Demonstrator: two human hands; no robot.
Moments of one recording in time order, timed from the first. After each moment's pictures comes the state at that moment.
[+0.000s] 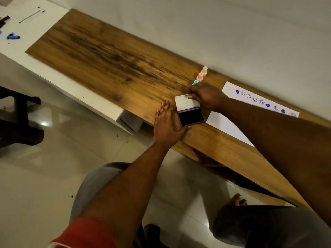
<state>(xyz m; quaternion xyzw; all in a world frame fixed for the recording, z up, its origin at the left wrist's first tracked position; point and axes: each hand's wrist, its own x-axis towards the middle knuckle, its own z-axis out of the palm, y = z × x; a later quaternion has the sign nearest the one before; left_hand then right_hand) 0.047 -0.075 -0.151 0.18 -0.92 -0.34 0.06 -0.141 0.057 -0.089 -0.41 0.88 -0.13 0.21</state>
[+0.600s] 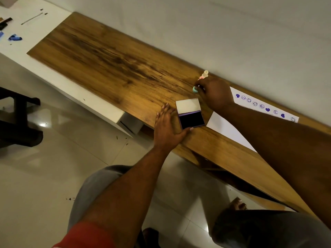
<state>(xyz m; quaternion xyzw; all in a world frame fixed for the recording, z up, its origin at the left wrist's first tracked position) 0.050 -0.074 -0.155 0.19 -0.90 -0.38 0.10 -0.139 0.061 -0.079 -0.34 0.92 -0.18 -0.02</state>
